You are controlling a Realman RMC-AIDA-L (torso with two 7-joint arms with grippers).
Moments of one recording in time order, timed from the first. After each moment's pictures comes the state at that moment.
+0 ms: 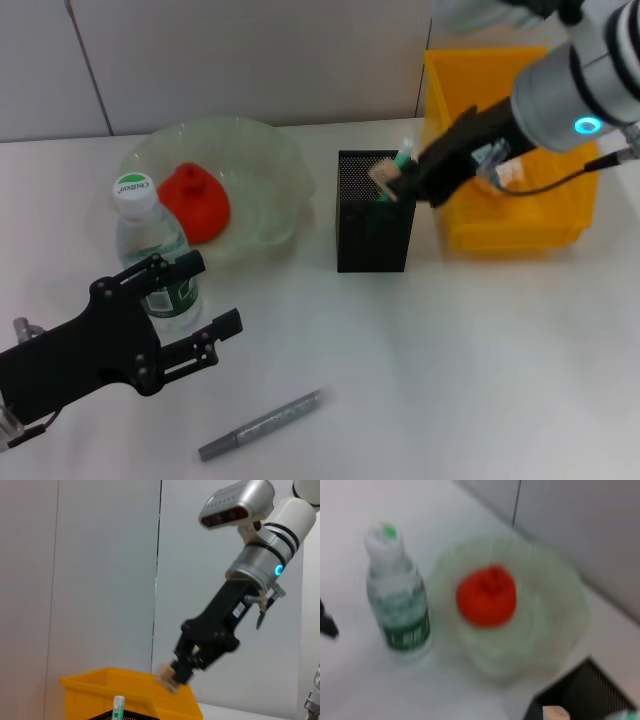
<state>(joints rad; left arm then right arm) -0.33 -2.06 1.07 0.48 1.37 1.62 -0.91 0.67 2.08 1.83 1.62 0.59 -1.56 2.57</state>
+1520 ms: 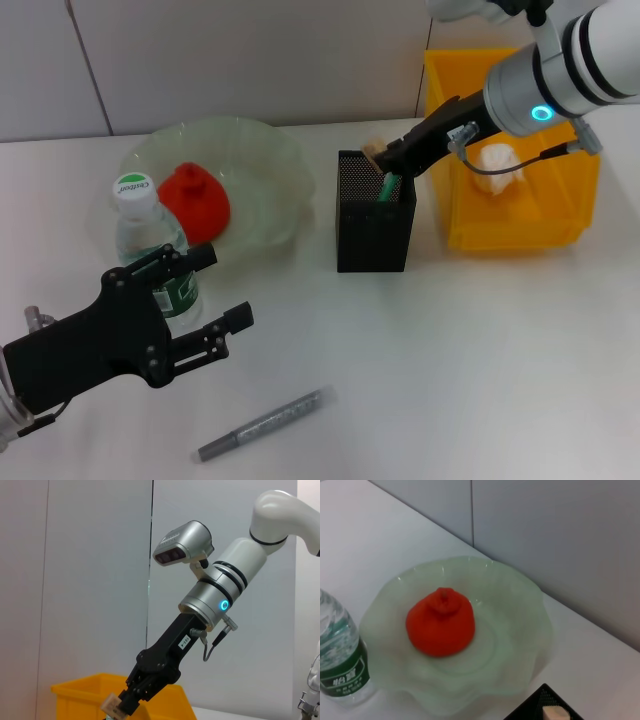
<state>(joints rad) -0.36 -2.06 1.07 0.48 1.37 1.62 -0.91 0.78 2.06 1.94 1.18 0.64 -1.26 2.42</state>
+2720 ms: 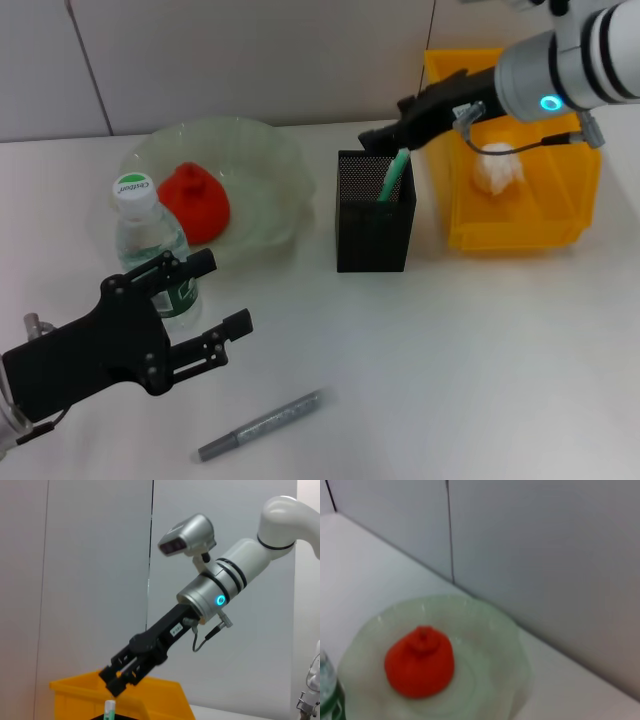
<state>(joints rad) -0.35 -2.06 1.08 0.48 1.37 1.62 -0.91 0.70 2.07 1.94 1.26 0.71 -1.15 2.39</state>
